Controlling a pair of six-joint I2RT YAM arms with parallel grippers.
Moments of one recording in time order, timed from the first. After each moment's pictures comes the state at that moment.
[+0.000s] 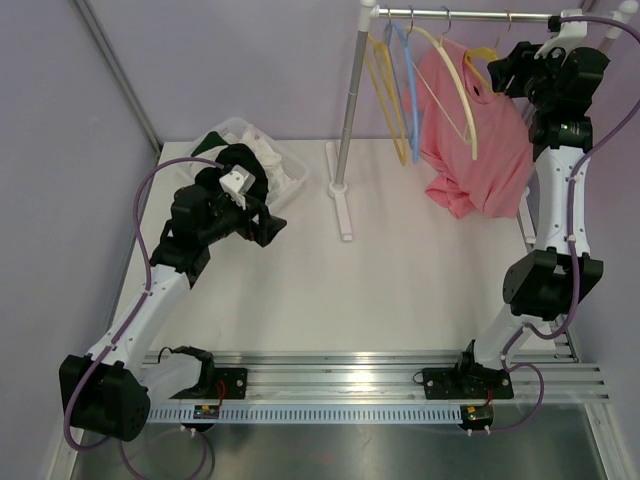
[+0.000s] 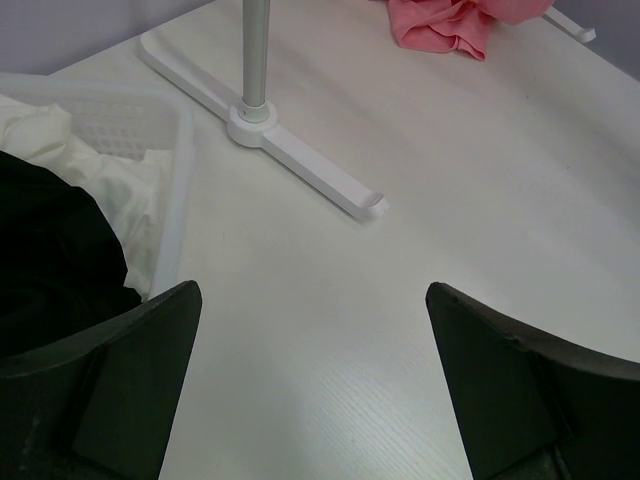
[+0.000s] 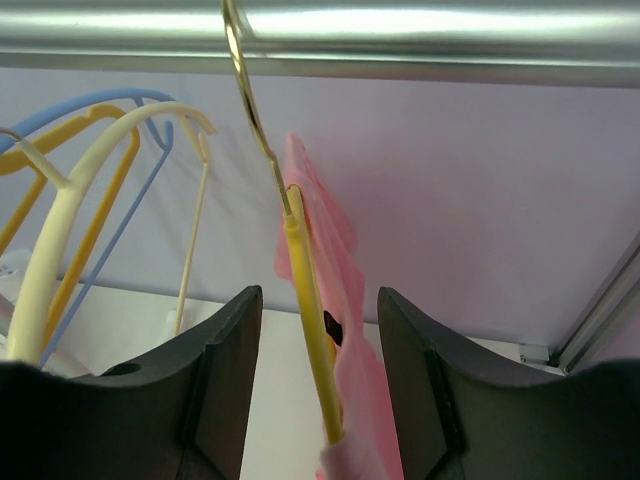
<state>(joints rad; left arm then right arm) -0.23 1.07 0.84 -0.06 0.55 0.03 -0.22 1.77 2.00 -0.18 -0.44 0.10</state>
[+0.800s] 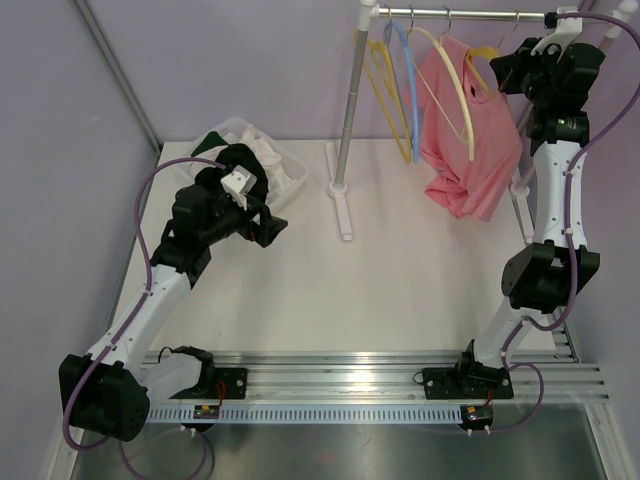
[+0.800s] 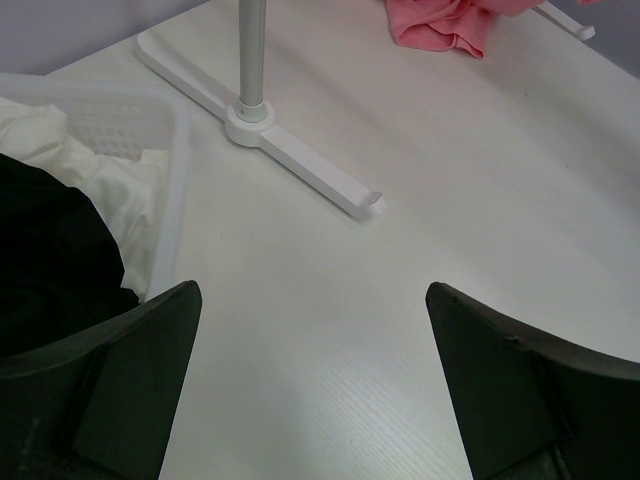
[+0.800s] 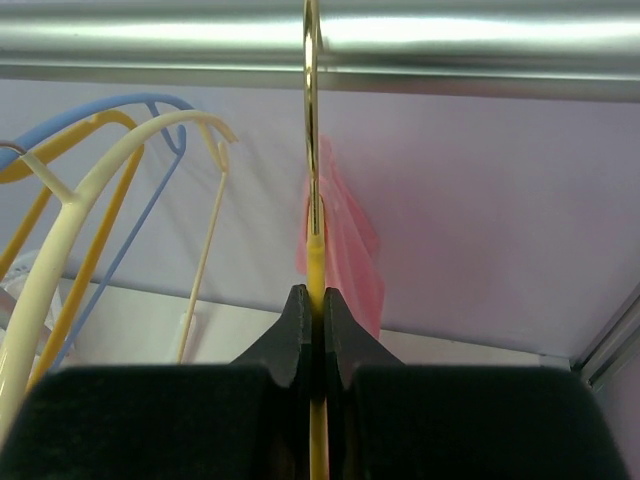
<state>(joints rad) -0.24 1.07 0.84 -0.06 0.55 0.03 -0.21 1.83 2.07 -0.18 -0.46 0.13</state>
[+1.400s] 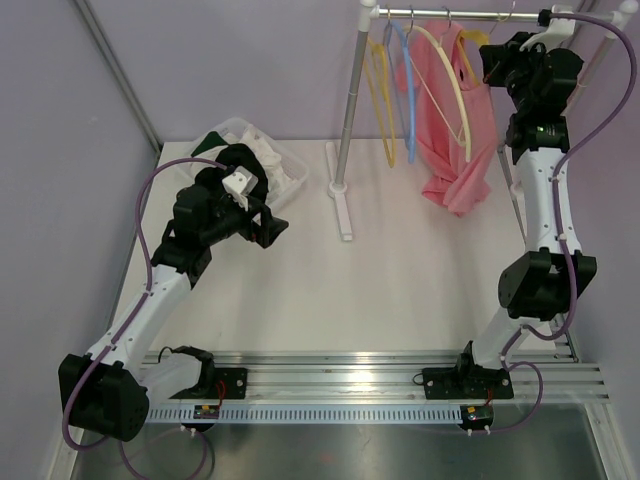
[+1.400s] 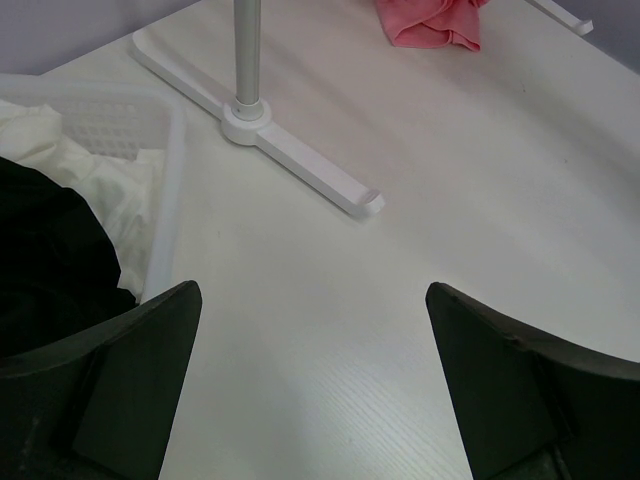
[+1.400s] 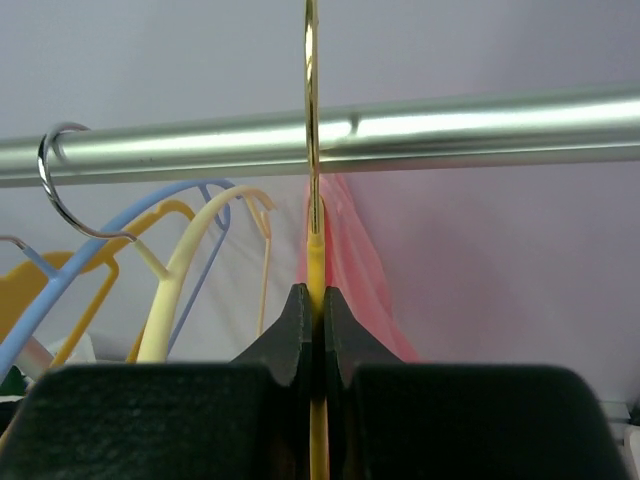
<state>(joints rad) -0.25 1.07 0.84 -0.07 0.54 0.04 -0.12 1.77 1.95 0.02 -0.30 0.25</state>
